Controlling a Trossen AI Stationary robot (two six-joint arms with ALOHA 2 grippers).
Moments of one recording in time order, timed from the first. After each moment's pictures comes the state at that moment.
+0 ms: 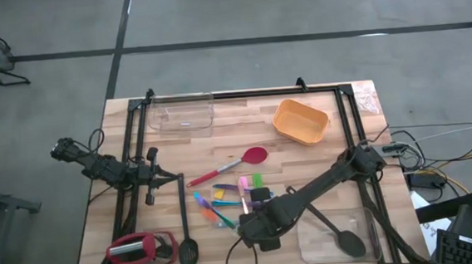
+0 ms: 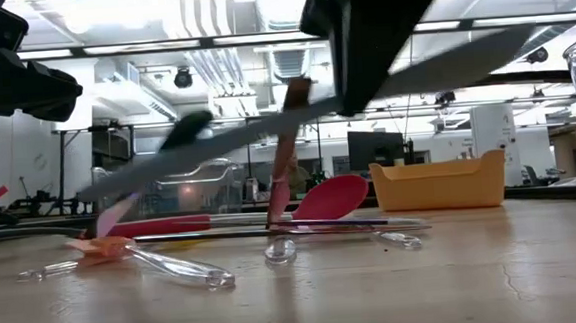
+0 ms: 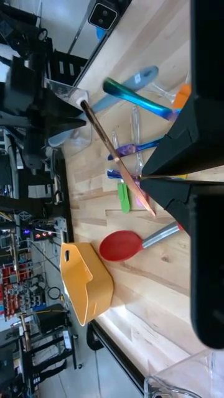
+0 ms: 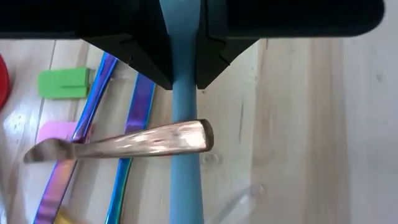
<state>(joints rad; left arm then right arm) -0.49 0.04 0.10 -0.29 -0.44 0.01 0.47 2.19 1.93 -1.14 0.21 0.38</state>
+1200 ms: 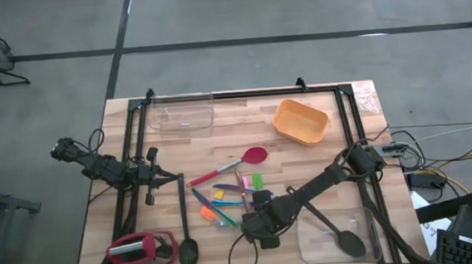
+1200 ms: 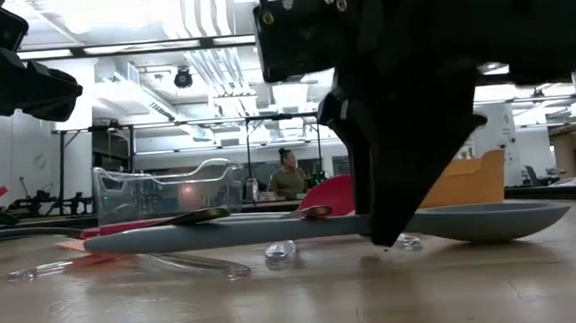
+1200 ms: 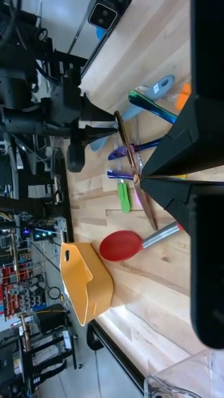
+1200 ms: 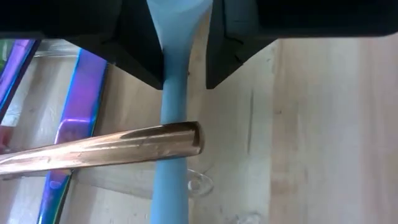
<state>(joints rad) -0.49 0.04 0.10 -0.29 -0.44 0.01 0.45 2.19 1.66 -0.84 0.14 0.39</state>
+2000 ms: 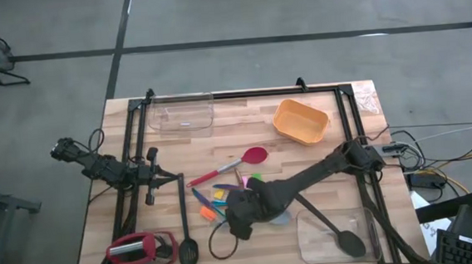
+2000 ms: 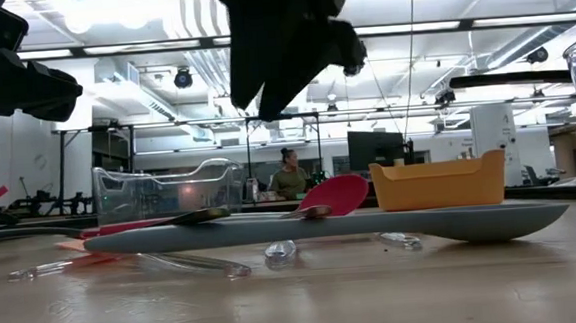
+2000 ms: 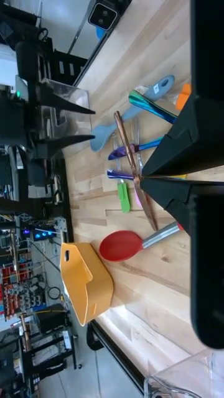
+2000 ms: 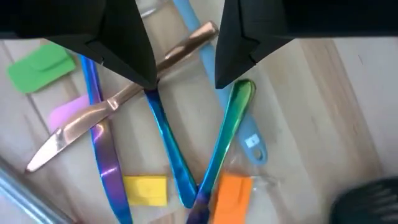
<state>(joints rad) -0.49 0.04 0.10 -0.28 -0.44 0.01 0.38 2.19 1.92 -0.93 0.23 0.81</state>
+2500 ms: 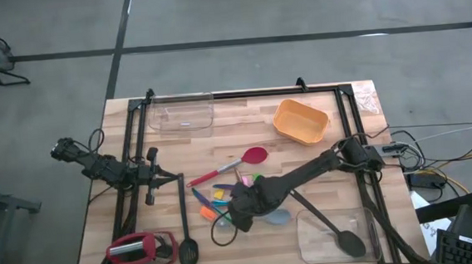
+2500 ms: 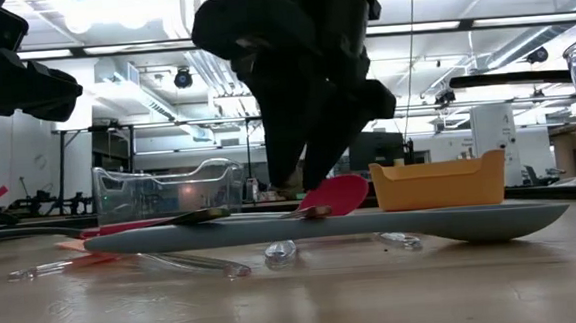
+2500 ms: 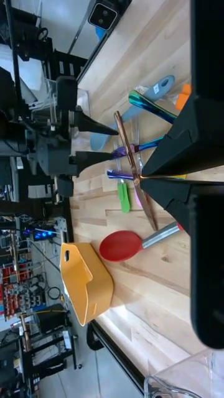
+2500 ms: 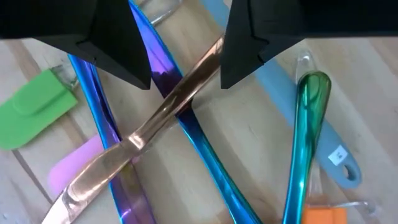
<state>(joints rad) -0.49 0.04 0.10 -0.28 -0.44 0.01 0.32 2.19 1.76 -0.88 0.18 0.96</state>
